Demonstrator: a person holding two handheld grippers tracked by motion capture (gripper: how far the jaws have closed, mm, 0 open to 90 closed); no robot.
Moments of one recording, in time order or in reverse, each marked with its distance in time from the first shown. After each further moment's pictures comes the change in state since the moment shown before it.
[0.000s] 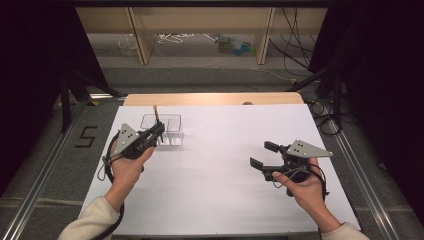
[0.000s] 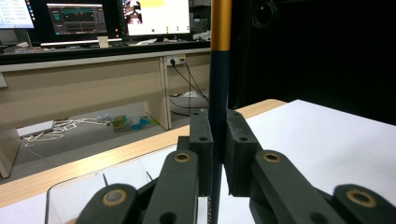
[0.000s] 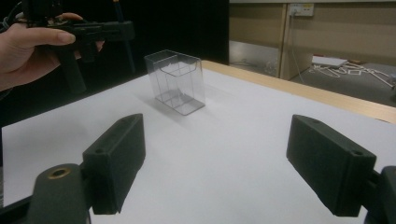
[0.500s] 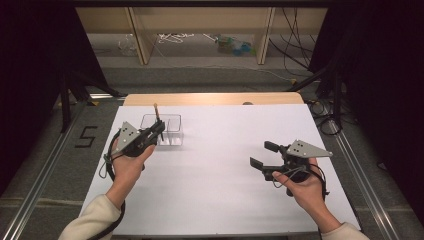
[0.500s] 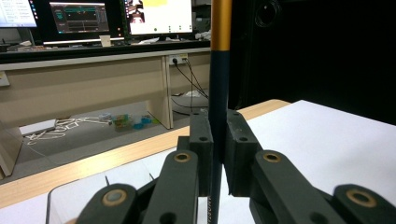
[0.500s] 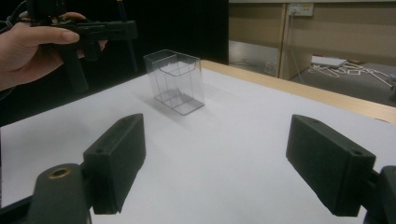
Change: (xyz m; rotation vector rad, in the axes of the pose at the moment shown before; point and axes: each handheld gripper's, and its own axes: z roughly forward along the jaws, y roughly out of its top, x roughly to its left) left arm 0.004 0.002 0.007 -0.001 0.011 -0.001; right arm -0.001 -0.001 0.001 -0.003 0.001 0.001
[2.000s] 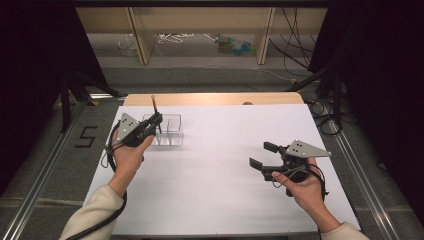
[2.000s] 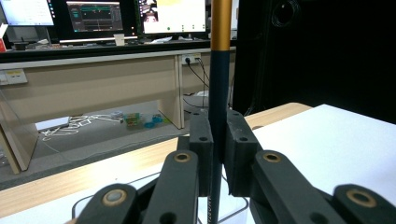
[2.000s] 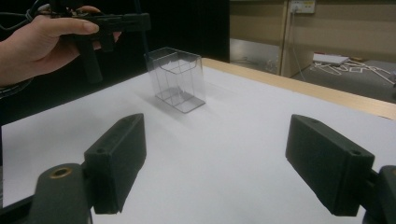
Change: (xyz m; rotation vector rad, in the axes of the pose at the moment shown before) left arm 0.021 0.002 0.017 -0.003 0.055 0.008; right arm 0.000 -0.001 0.002 0.005 0.002 0.004
